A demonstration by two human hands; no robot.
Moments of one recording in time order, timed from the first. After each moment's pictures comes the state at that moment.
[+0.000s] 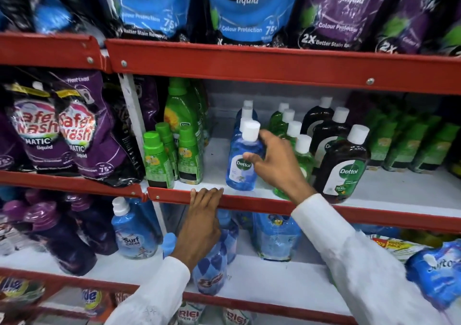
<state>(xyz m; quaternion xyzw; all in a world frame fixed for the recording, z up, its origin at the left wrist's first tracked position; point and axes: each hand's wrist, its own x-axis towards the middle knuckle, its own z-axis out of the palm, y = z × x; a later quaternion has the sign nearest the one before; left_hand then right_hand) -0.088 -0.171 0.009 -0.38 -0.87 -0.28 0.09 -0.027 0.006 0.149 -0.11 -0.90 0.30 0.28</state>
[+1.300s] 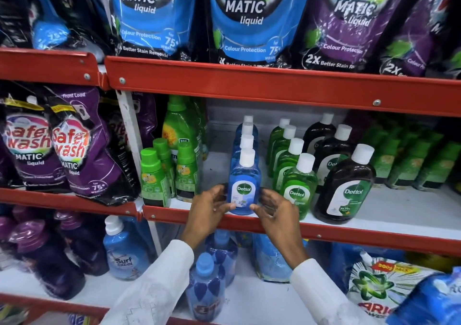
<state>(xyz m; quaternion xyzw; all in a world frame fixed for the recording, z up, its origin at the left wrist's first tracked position) -0.138 -0.130 0.043 -0.31 -0.79 -0.52 -0.04 -0.022 0.018 0.044 -0.19 -0.81 0.47 0.31</state>
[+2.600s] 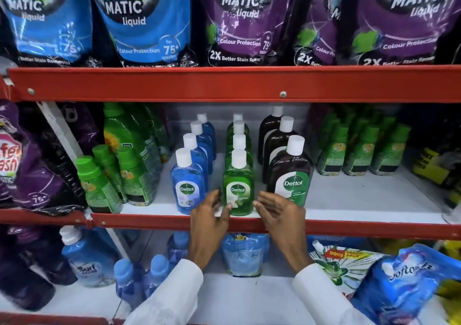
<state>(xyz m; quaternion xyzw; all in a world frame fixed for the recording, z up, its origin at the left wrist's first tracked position) -0.041 -0.026 0.035 -0.28 -0.79 -0.54 0.08 0.058 0.115 0.040 -0.20 -0.76 0.50 0.36</state>
